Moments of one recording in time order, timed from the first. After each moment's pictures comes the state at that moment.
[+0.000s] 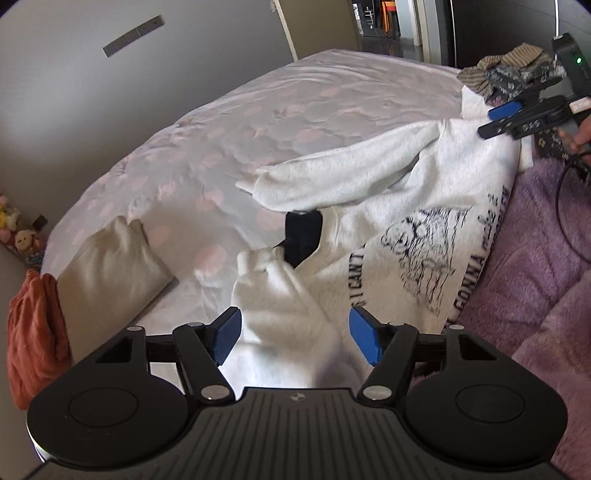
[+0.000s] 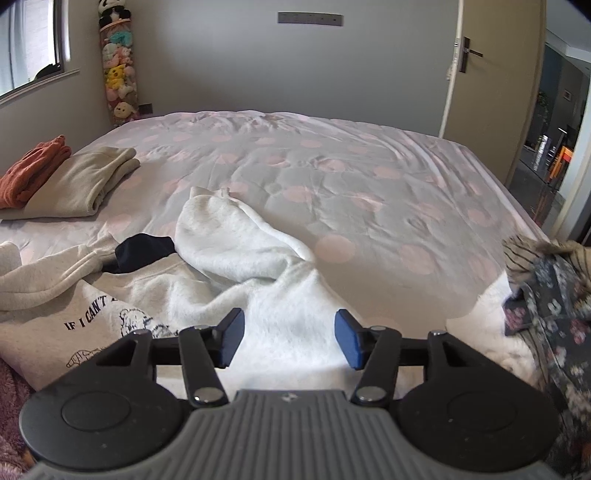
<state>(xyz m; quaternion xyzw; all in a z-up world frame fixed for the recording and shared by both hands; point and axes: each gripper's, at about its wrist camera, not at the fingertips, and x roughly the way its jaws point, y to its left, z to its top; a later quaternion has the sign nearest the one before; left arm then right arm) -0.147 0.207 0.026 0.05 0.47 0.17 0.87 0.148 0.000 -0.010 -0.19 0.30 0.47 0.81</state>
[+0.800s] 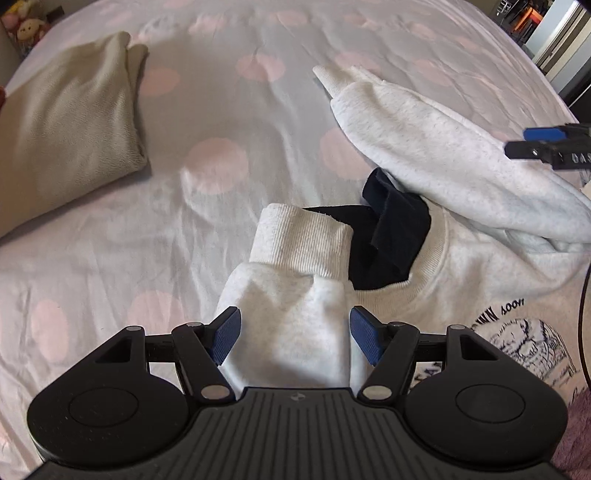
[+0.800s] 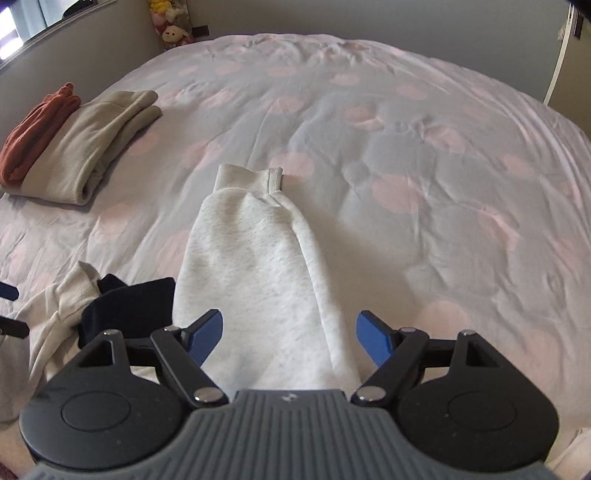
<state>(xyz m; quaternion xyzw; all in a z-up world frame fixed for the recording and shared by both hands) -0.042 0.381 -0.096 -0.23 0.57 0.23 0.76 0.258 0.256 -0.075 -0.25 0.42 0.53 0.69</state>
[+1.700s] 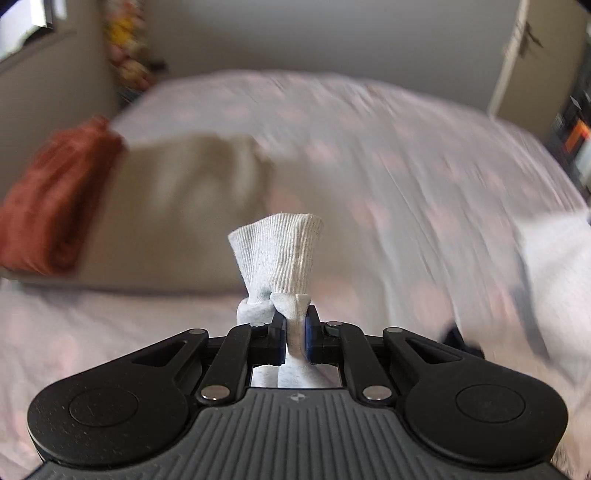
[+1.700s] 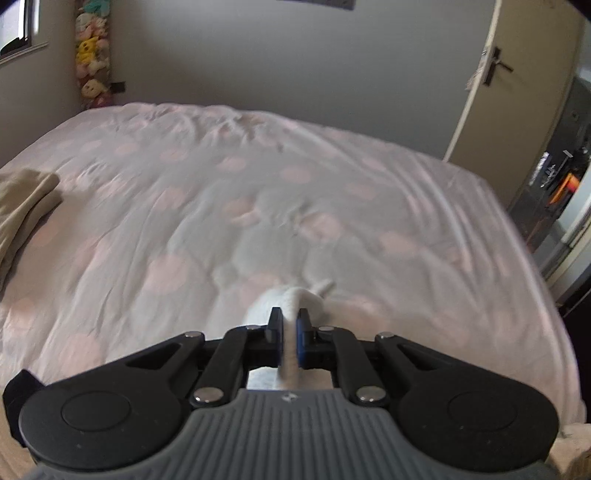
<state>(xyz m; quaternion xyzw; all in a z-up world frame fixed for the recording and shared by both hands) -0.132 0.450 0.026 -0.21 0.36 0.42 0.80 0.325 0.237 0.026 -0.24 0.29 0.41 0.83</state>
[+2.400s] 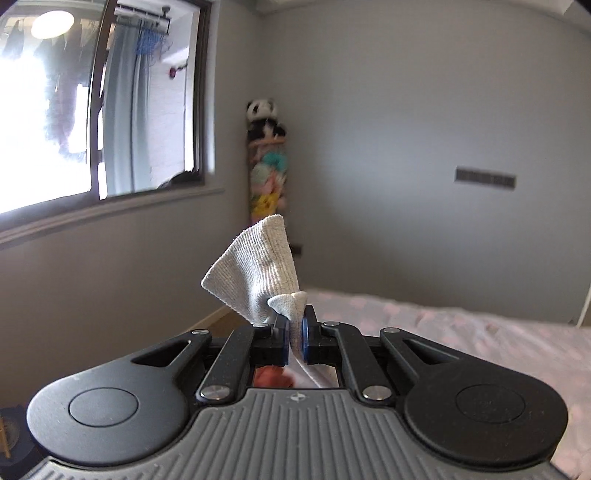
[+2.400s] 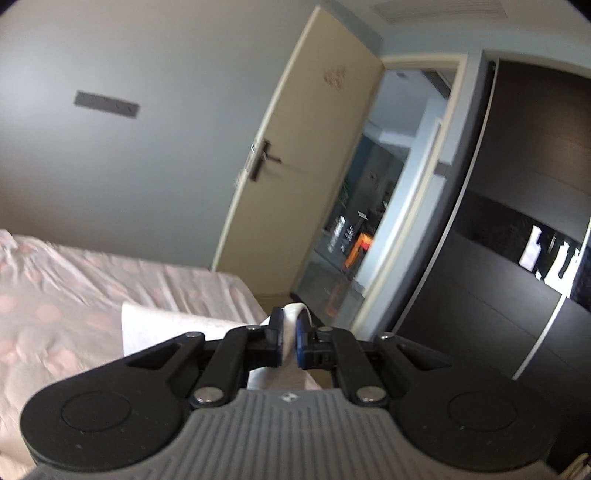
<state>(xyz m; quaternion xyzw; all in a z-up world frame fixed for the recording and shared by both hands) -0.210 0.532 0.200 -0.11 0.16 0.62 0.76 0.421 0.087 0.165 -0.20 0.13 0.14 0.96</state>
